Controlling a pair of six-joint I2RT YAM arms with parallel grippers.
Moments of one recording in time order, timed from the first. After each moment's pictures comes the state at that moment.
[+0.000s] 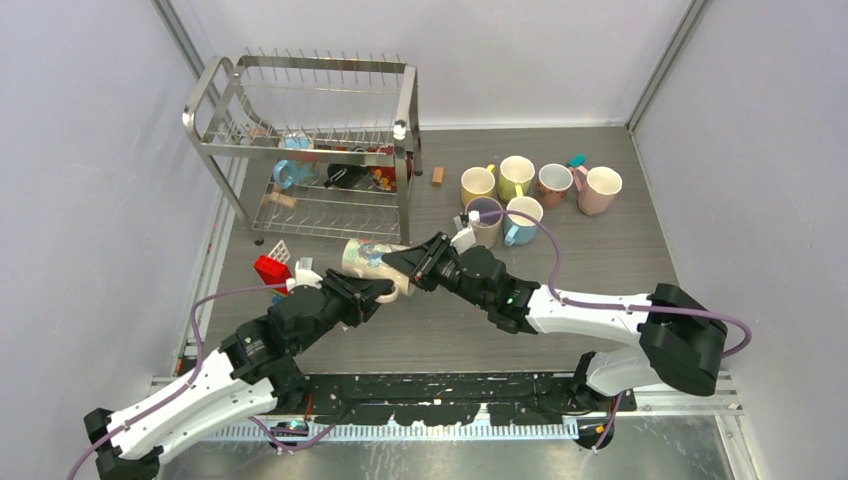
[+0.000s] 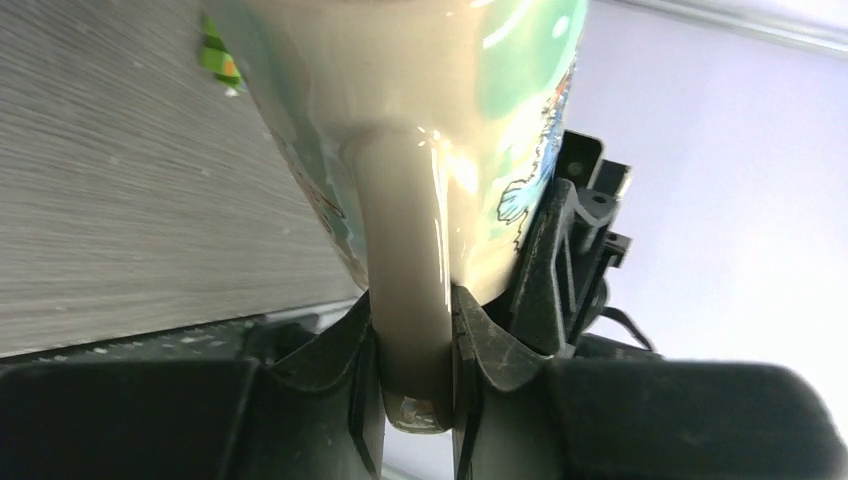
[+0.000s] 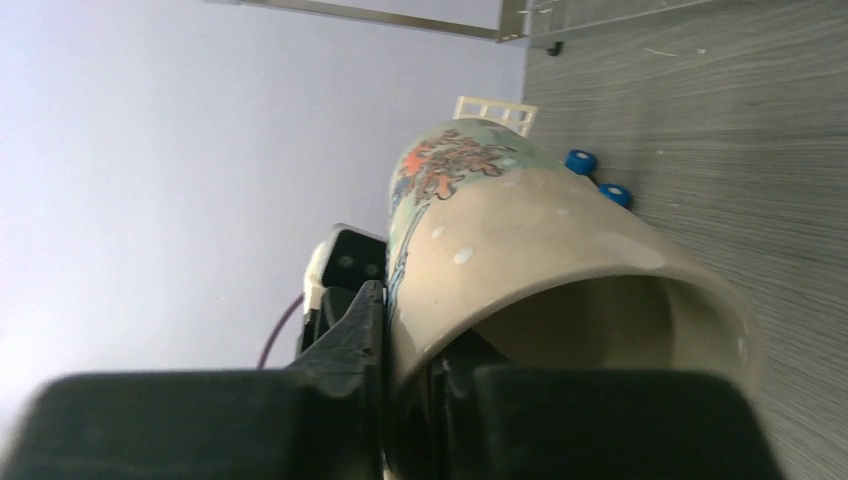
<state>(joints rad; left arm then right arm) -0.95 0.46 0.48 -0.37 -0.27 -1.75 1.05 1.36 0.69 0.54 0.15 1.40</state>
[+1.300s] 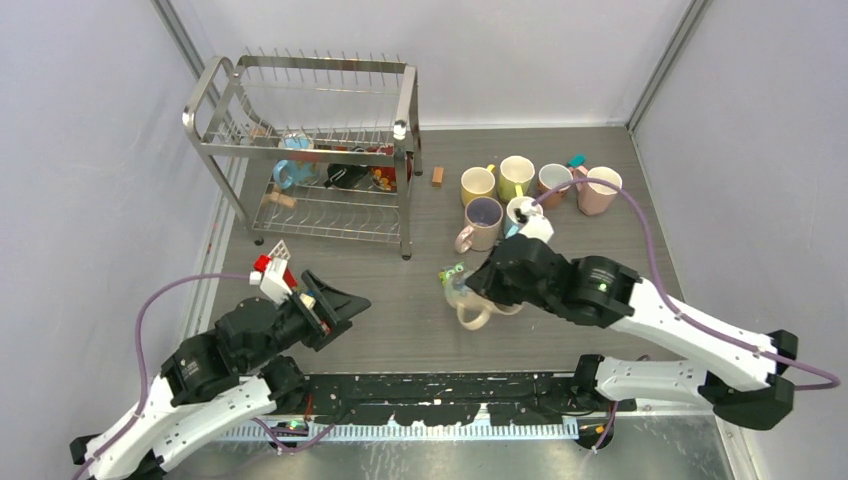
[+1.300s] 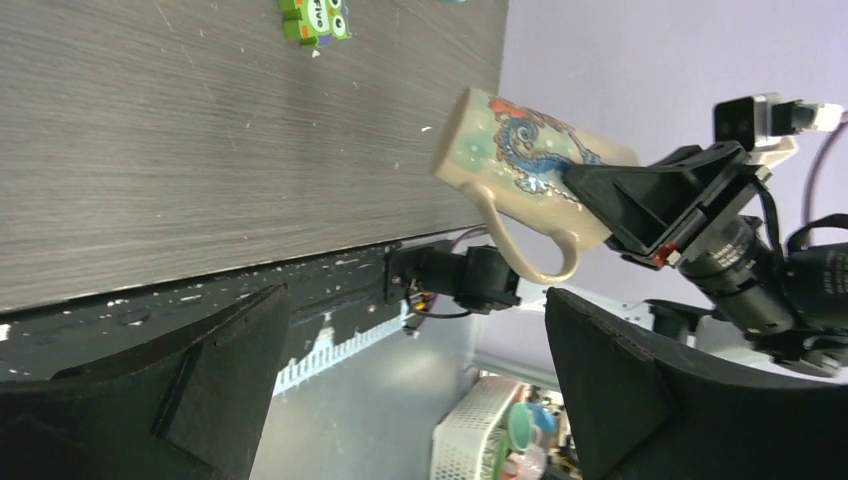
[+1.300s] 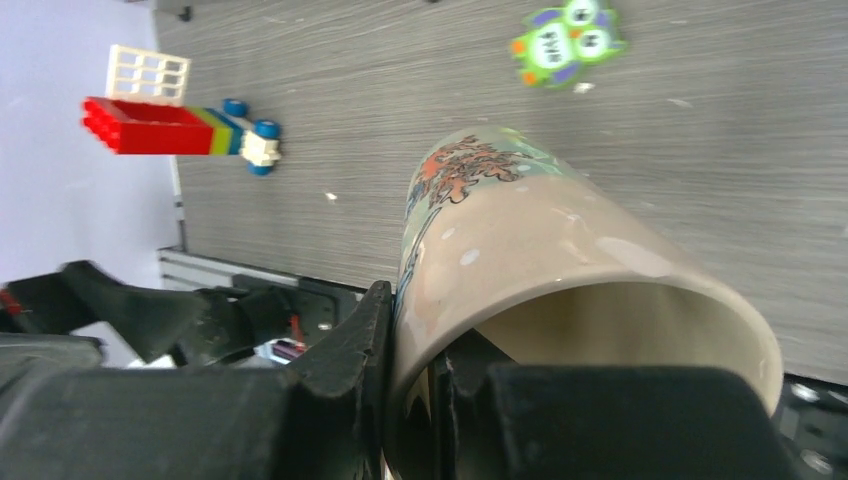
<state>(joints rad) -0.96 0.23 0.68 -0.84 -0.17 -1.42 1.10 1.04 1.15 -0.84 0.34 1.17</state>
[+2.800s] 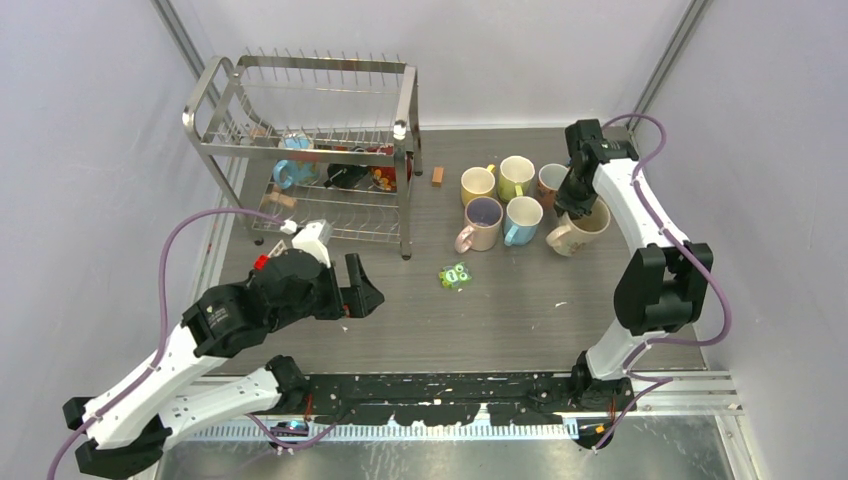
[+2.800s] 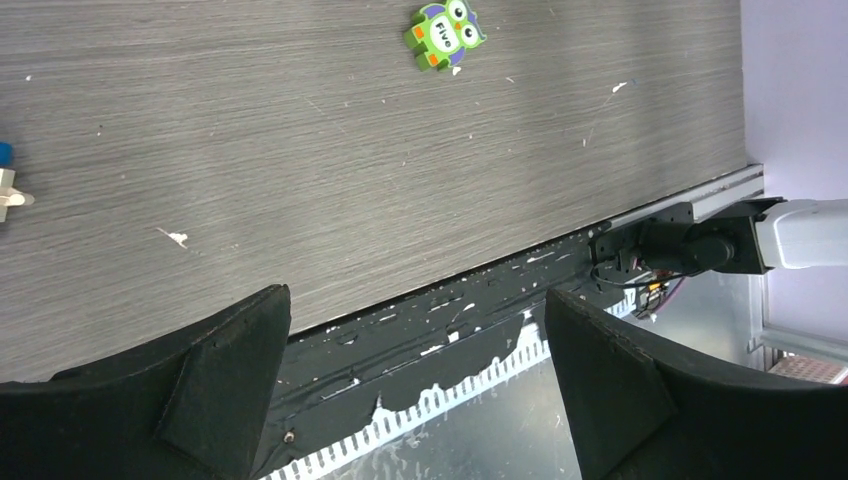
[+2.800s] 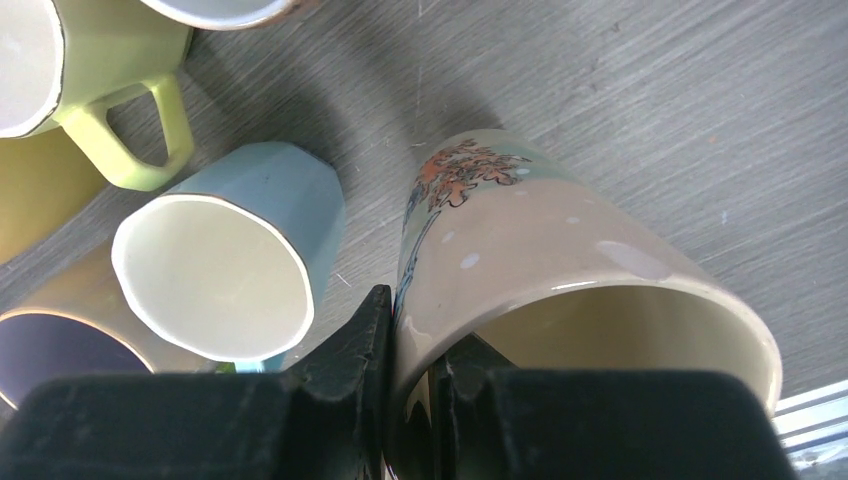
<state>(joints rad) -0.94 0.72 1.05 -1.00 -0.20 -0.83 0.07 1.67 1.52 -1.05 0.20 0.62</state>
